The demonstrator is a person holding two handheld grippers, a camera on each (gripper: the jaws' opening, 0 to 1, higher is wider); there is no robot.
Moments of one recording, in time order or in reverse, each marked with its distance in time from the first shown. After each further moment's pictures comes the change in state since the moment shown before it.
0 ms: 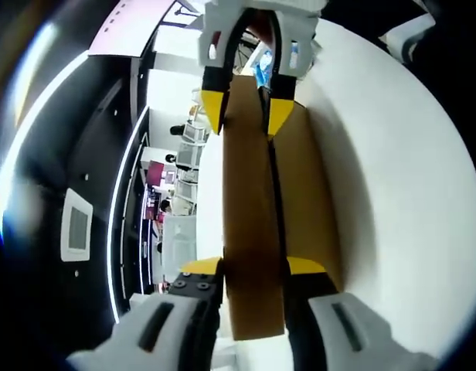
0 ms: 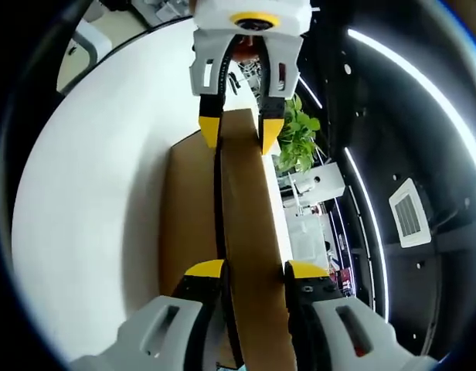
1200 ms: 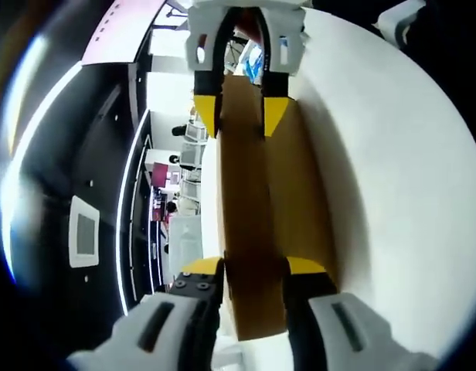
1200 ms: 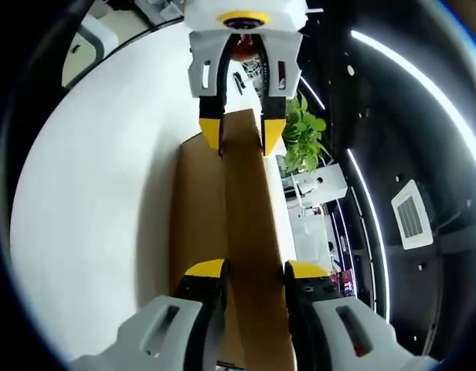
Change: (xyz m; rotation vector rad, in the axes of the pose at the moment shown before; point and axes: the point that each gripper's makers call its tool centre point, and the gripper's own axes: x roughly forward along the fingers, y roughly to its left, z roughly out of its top) left arm 0.006 -0.014 0.000 0.050 0.024 0.042; right arm 0.001 0.016 -0.002 -0.009 -0.004 0.011
